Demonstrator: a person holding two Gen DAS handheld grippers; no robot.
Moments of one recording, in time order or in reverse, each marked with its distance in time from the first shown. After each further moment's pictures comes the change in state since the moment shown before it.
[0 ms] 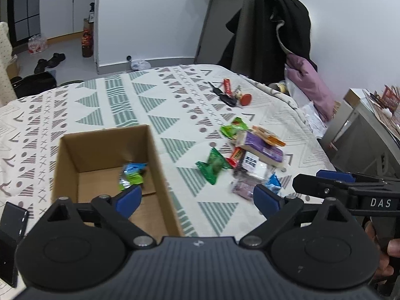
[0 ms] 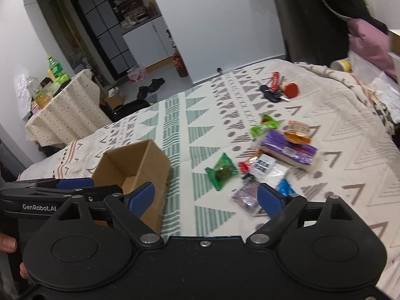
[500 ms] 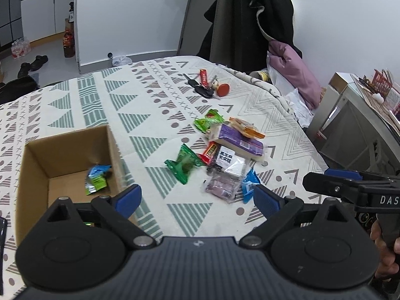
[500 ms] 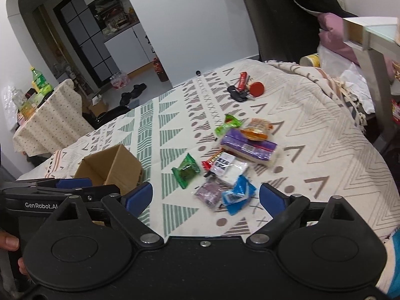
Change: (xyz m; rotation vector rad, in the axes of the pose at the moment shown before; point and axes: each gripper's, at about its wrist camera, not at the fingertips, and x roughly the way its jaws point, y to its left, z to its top) left arm 0.028 -0.043 0.005 0.050 0.038 -0.039; right arm -0.021 -0.047 -0.004 0.048 -0.012 -0.059
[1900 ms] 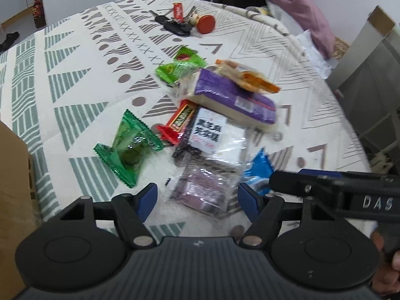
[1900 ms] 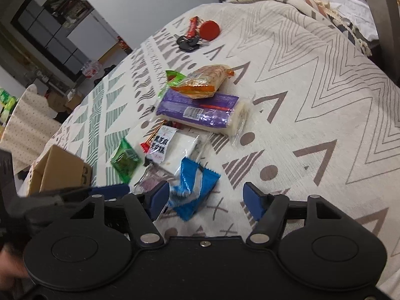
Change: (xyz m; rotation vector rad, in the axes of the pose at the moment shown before) left arm 0.172 -0.035 -0.001 0.053 0.232 -0.011; right arm 0.118 -0.082 -0.008 0.214 0.188 -0.019
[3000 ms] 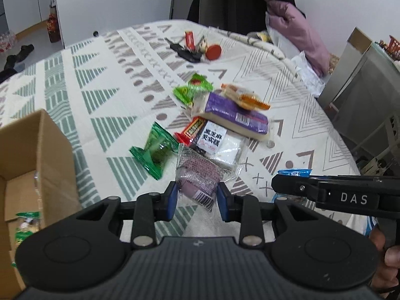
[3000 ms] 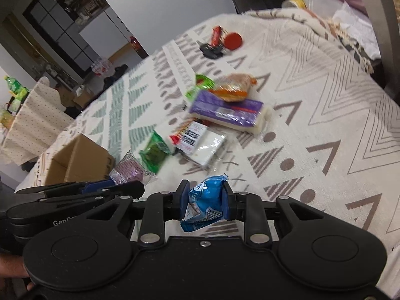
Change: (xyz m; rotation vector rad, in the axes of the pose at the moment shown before) left arm -0.075 0.003 -0.016 -0.010 -0.108 0.032; right arm -0.043 0.040 -0.015 -0.074 -0.038 0.019
